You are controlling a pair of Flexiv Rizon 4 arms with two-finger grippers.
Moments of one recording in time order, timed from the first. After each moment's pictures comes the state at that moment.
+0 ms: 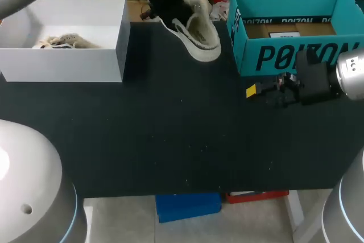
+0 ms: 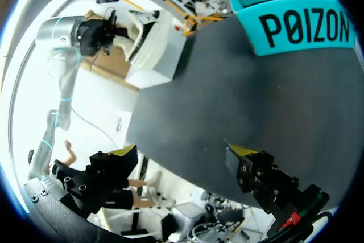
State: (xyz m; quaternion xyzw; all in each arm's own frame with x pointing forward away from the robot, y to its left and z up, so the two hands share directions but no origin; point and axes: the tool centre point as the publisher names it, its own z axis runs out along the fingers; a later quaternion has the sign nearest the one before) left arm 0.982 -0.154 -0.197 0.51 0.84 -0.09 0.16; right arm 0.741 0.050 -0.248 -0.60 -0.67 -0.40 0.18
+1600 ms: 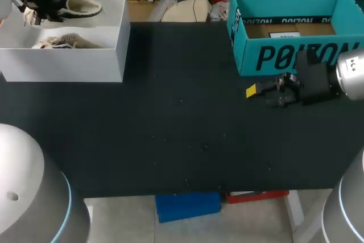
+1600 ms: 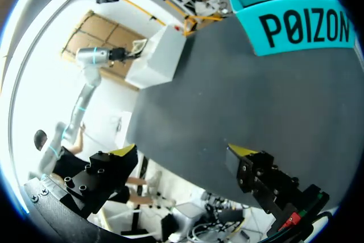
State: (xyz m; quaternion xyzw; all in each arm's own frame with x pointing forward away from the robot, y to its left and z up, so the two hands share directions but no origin) left arm 1.133 0.209 -0.297 0.10 0.97 -0.06 0.20; right arm 0.741 0.050 -0.248 -0.60 -0.67 -0.40 0.18
